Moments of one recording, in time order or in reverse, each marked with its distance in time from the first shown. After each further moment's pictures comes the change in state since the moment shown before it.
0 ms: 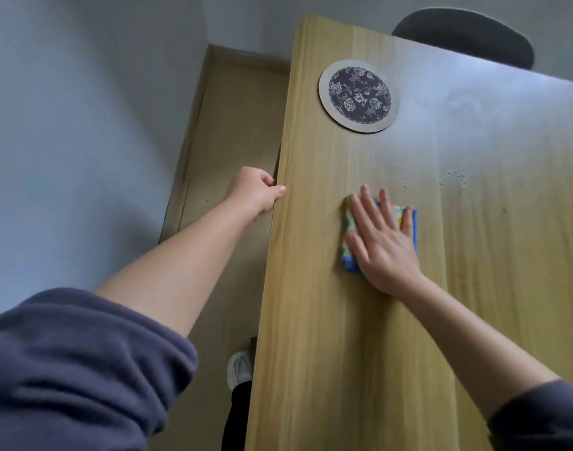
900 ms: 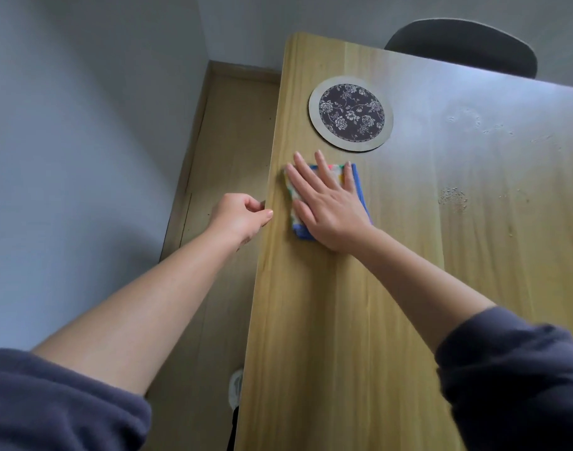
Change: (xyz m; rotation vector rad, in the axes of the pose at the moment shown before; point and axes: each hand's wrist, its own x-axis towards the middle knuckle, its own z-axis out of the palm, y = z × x) left_hand -0.003 0.001 0.002 -0.057 0.046 -0.031; right_hand 0.104 -0.040 -0.021 -0.011 0.040 -0.299
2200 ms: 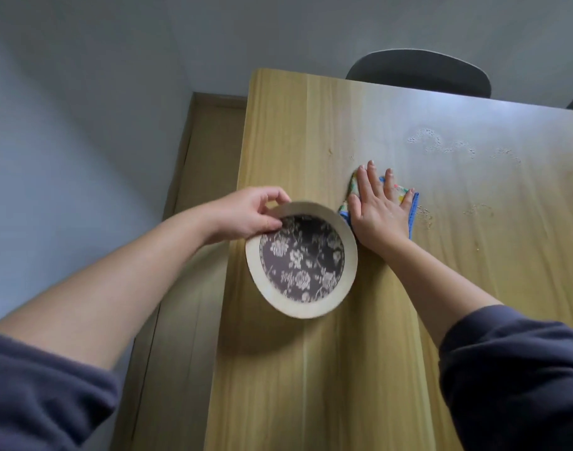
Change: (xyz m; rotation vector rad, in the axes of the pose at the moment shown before) left_hand 0.009 0.074 -0.007 0.025 -0.702 0.334; right_hand -0.026 0.109 -0.008 0.075 0.069 0.556
